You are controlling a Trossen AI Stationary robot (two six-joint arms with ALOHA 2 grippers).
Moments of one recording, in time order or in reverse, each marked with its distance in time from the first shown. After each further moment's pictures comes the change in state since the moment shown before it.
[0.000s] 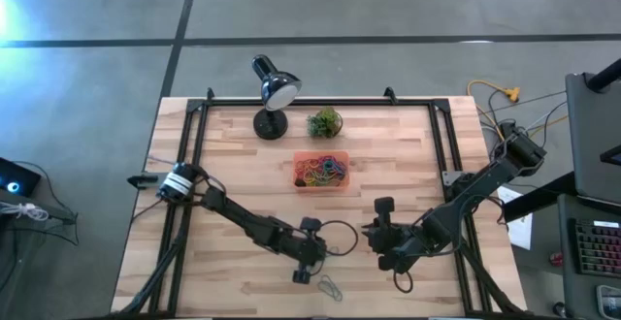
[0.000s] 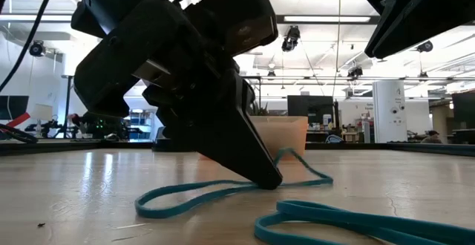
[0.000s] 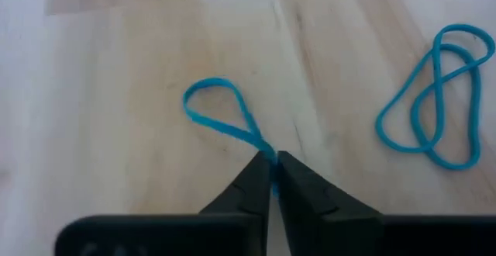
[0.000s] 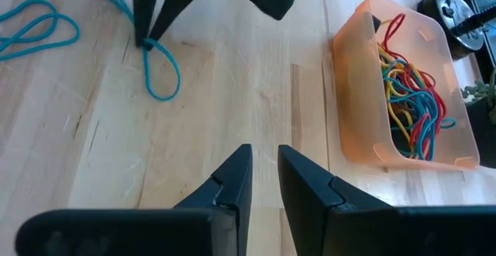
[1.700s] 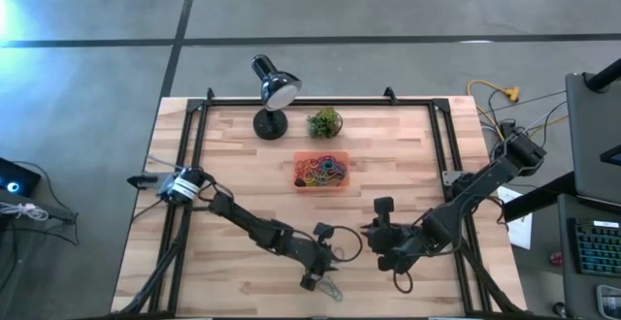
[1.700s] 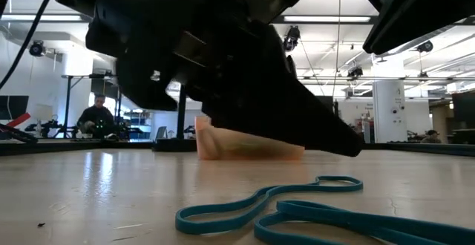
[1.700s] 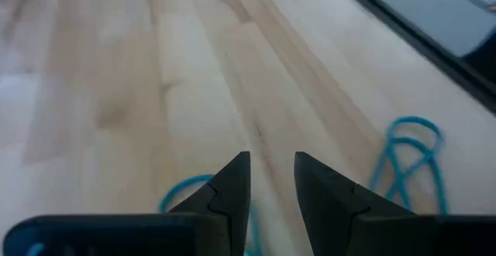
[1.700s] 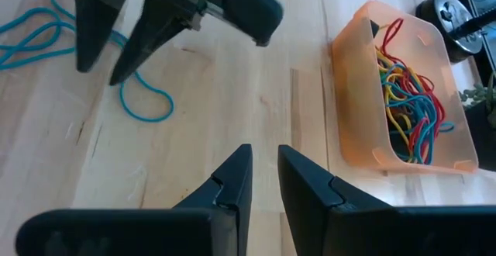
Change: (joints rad) left arm -0.018 0.057 0.006 0.359 0.034 0.180; right arm 0.000 0.000 0.011 -0.001 0.000 -0.003
